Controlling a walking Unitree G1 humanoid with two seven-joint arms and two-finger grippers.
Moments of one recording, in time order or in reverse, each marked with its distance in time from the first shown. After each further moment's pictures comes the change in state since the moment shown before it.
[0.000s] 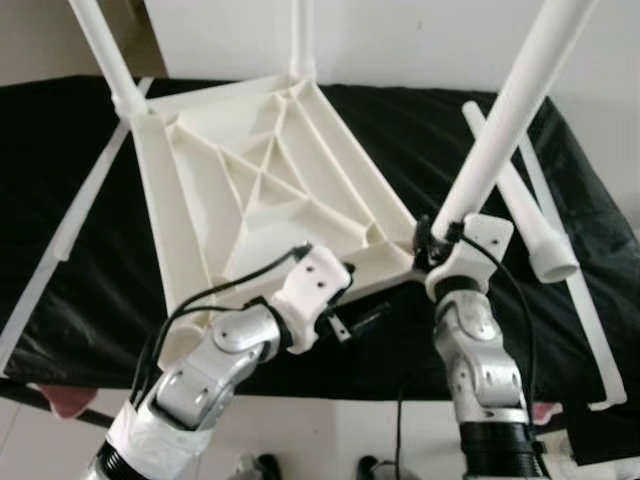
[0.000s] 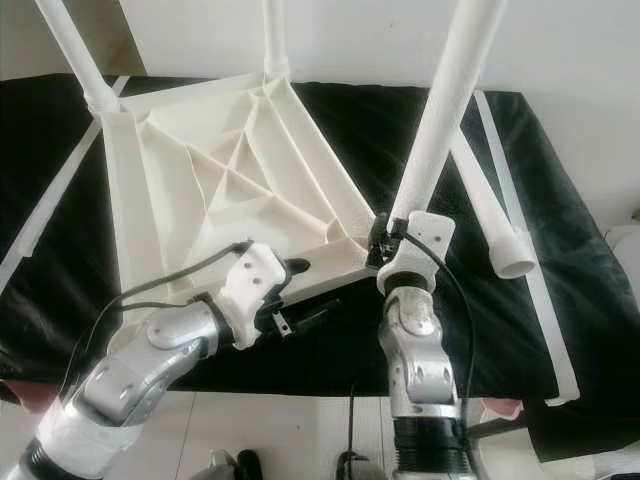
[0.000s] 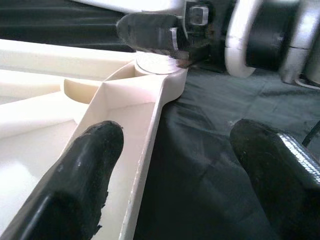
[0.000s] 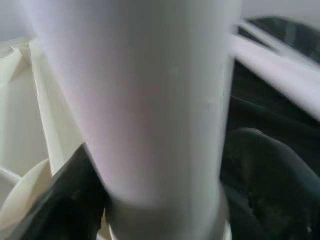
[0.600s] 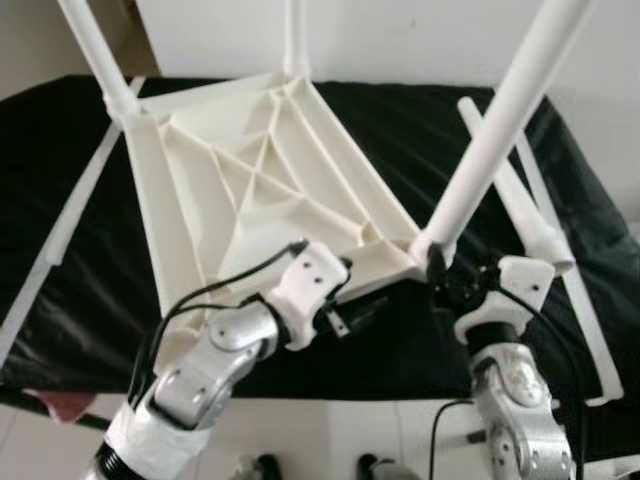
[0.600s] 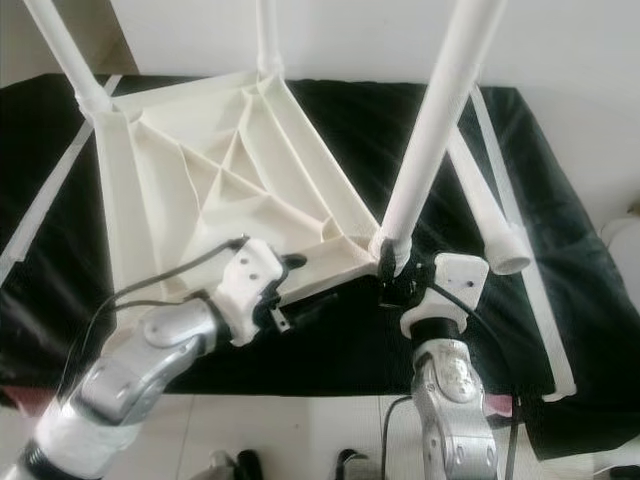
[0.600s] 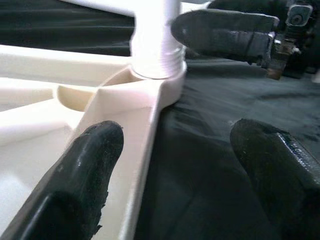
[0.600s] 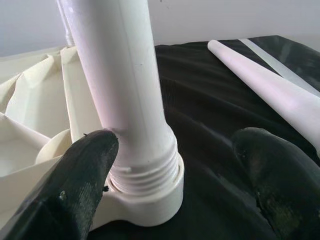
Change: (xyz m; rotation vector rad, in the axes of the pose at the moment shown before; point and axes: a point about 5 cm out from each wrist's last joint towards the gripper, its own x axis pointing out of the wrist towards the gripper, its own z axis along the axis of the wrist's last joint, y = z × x) left arm 0.000 0.000 0.003 0.004 -0.008 -0.001; right arm -0.051 -0.019 0.007 -0.019 -0.057 0.155
